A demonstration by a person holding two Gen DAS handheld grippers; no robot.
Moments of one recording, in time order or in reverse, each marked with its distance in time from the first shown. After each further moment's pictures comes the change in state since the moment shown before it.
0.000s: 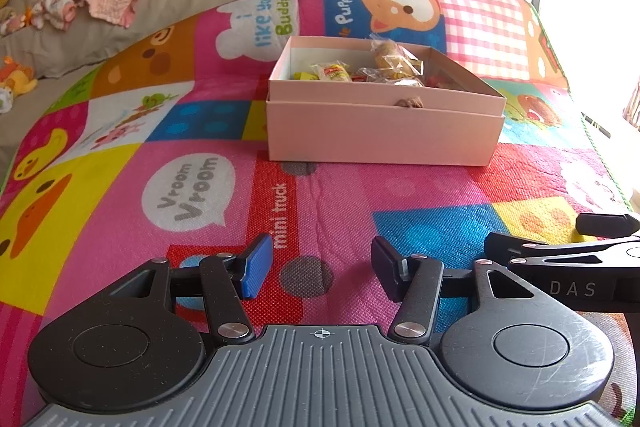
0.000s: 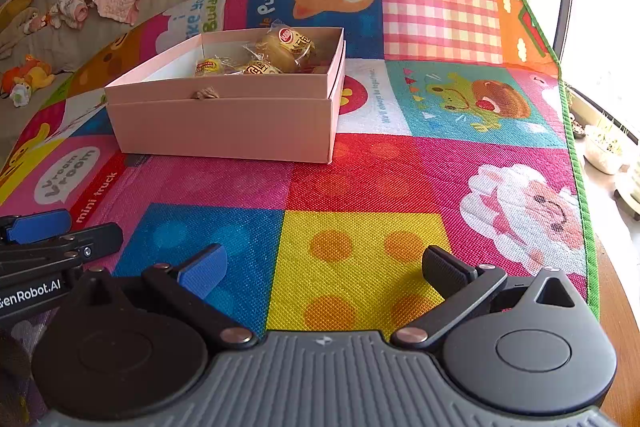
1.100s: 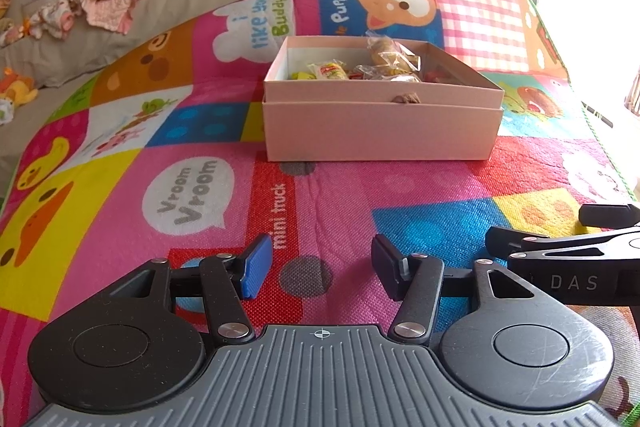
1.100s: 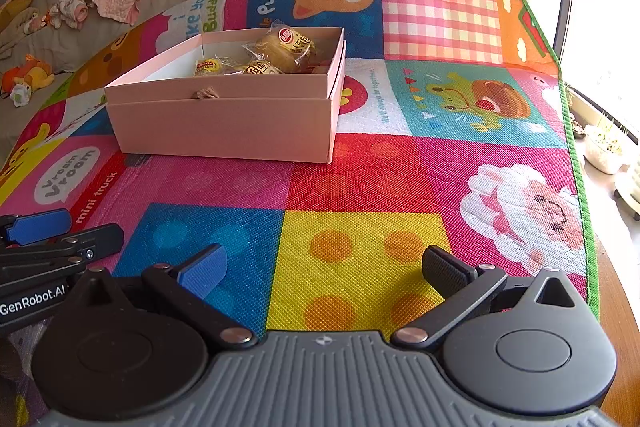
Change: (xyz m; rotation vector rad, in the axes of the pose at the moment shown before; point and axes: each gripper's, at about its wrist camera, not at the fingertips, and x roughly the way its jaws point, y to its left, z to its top) left arm 0.000 -0.002 -0.001 0.029 0.000 0.013; right arm -0.001 0.000 0.000 0.002 0.001 0.001
